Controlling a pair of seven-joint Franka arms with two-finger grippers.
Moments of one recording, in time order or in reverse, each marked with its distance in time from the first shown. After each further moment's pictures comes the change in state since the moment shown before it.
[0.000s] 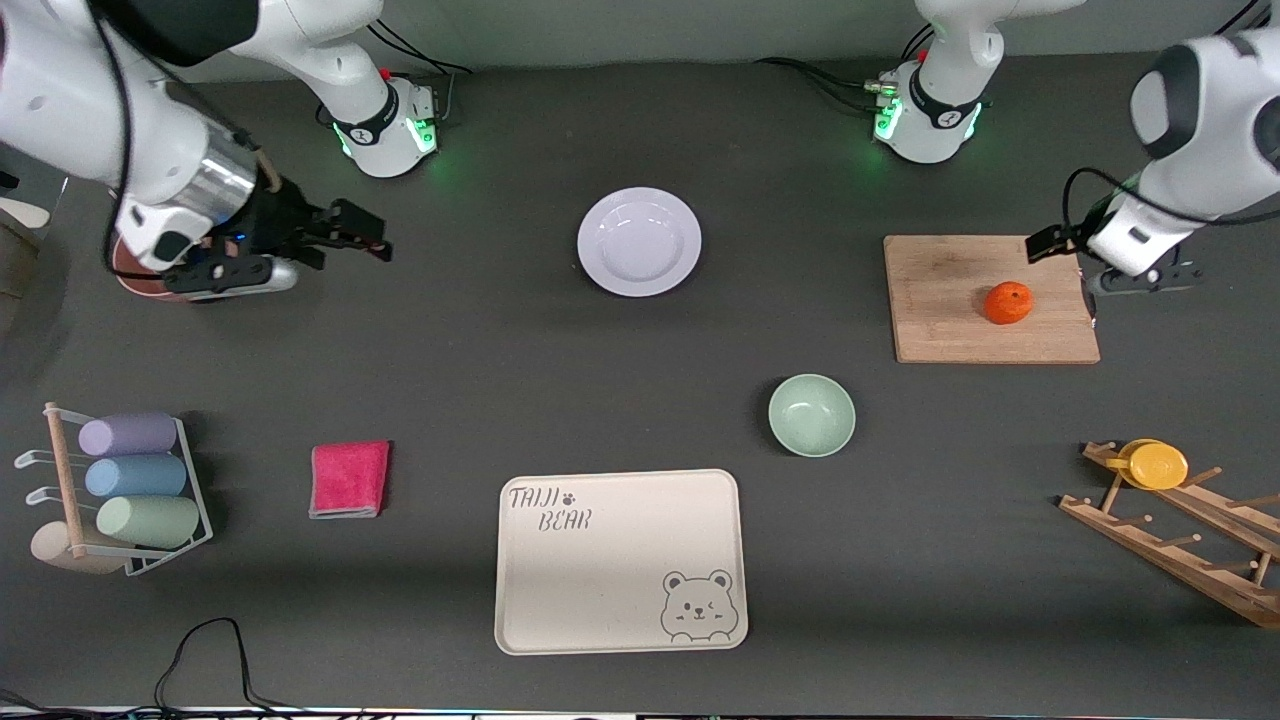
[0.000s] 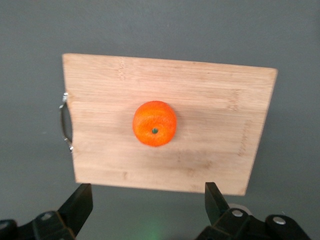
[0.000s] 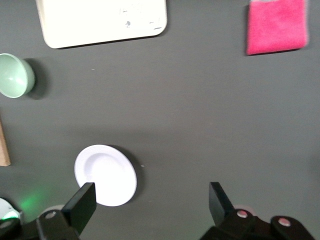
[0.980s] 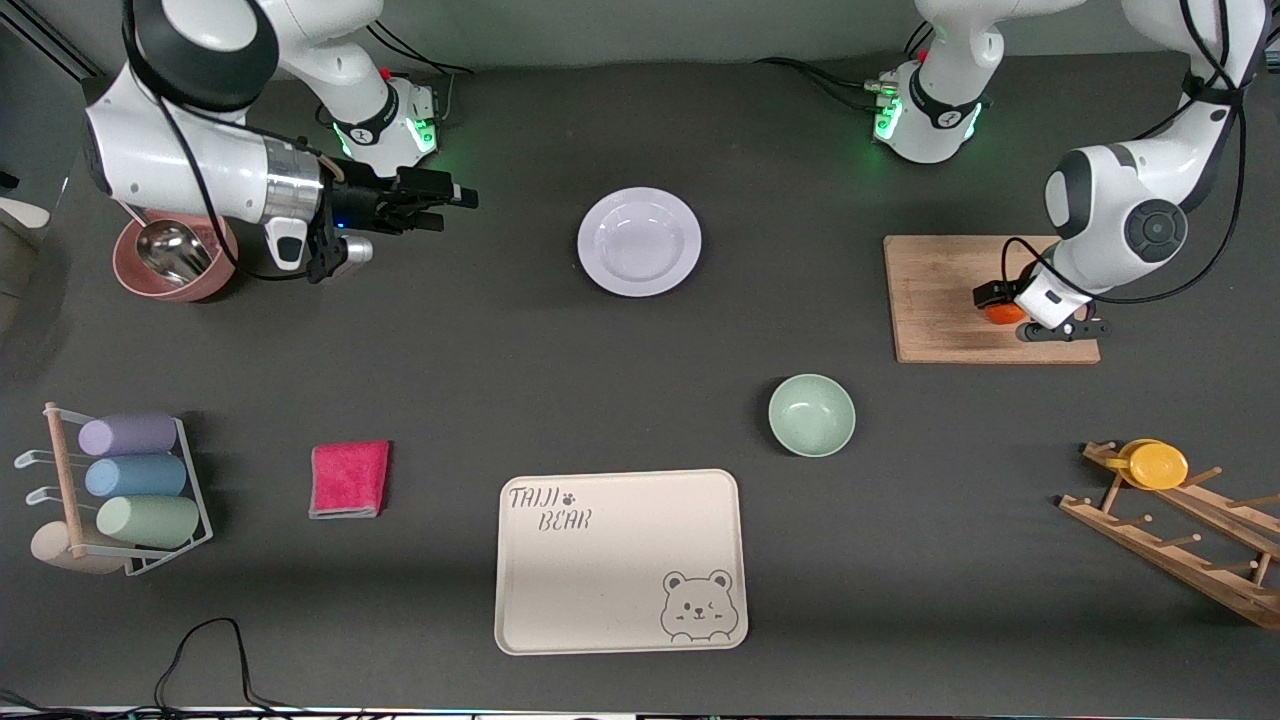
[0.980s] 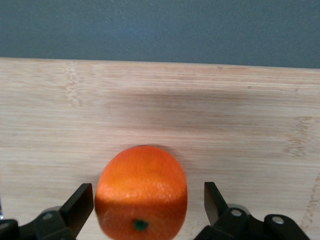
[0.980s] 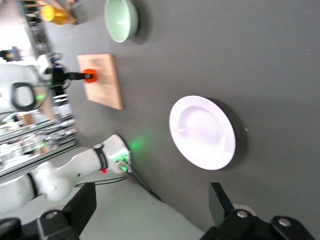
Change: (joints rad) left arm 0.007 0.331 0.000 -0.092 0.001 0.432 0.025; right arm -0.004 -0.141 -0.070 -0.486 0.639 0.147 -0.433
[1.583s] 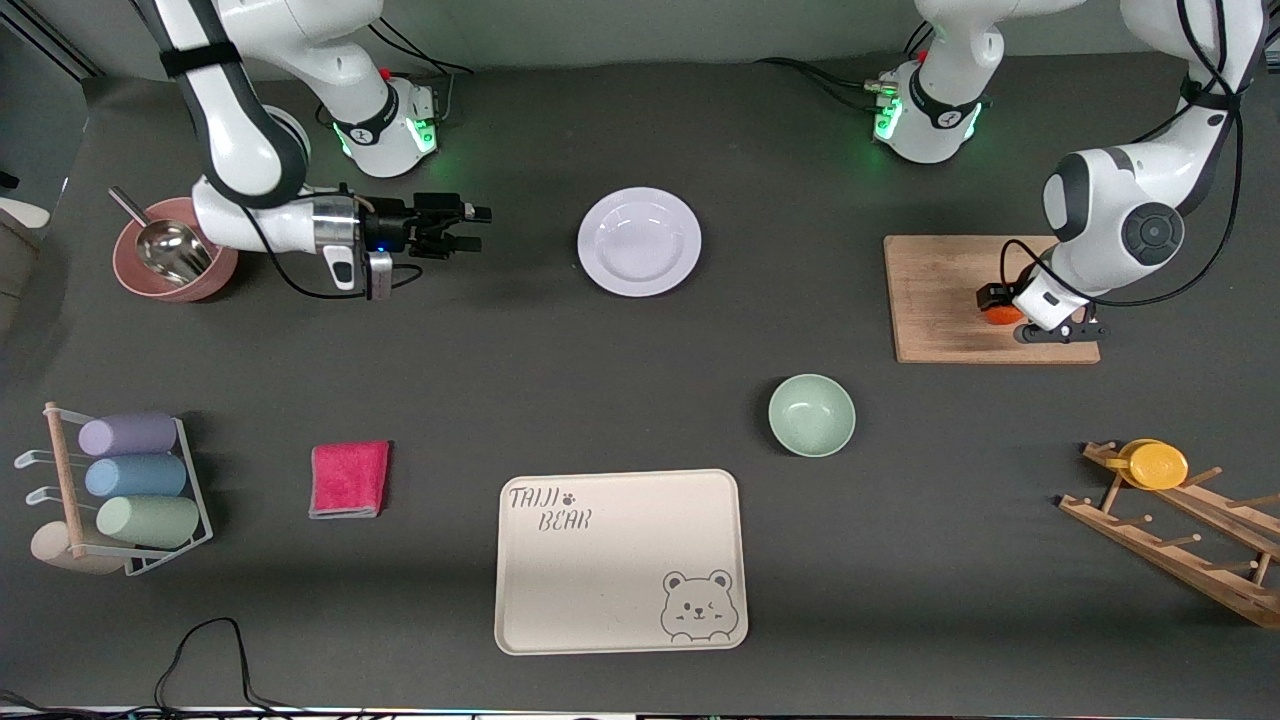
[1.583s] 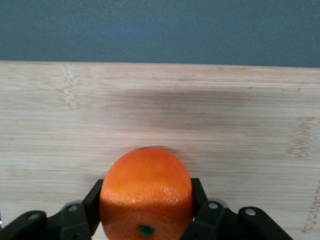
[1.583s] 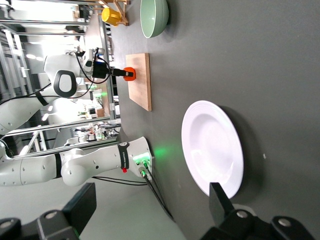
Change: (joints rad) left arm 0.001 0.001 0.000 0.005 0.000 -0.003 0.013; right arm -0.003 0.128 -0.042 -0.345 0.460 0.100 -0.724
